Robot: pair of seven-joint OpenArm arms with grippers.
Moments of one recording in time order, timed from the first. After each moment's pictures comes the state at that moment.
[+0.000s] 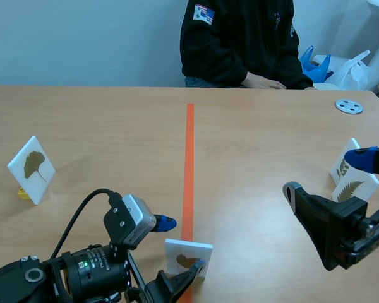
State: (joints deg) left arm 6.9 -23.7 36.4 71.6 -4.9 -25.1 -23.0; right arm -41.0 19.5 16.7 115.6 17.7 35.4 -1.9
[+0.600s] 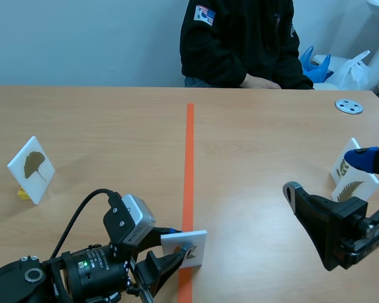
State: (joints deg) left arm 6.9 -23.7 36.4 71.6 -5.0 -25.1 -23.0; right arm -41.0 19.5 16.7 115.6 17.7 35.4 -1.9
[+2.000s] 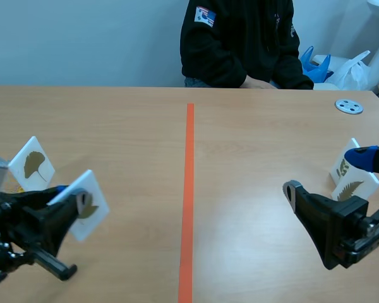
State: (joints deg) left arm 35.3 -23.6 -0.1 100.2 -15.1 -21.4 -14.7; right arm -41.0 19.5 16.8 115.6 17.7 35.4 -1.5
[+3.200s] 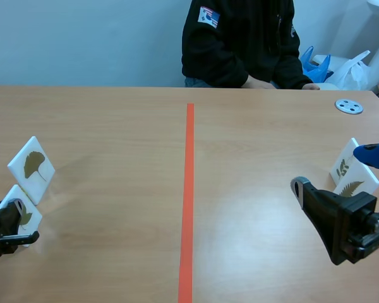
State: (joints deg) left arm 20.7 -19.1 -6.7 69.8 -22.4 -13.0 -23.4; right arm -41.0 19.5 18.3 115.6 17.7 35.3 -1.4
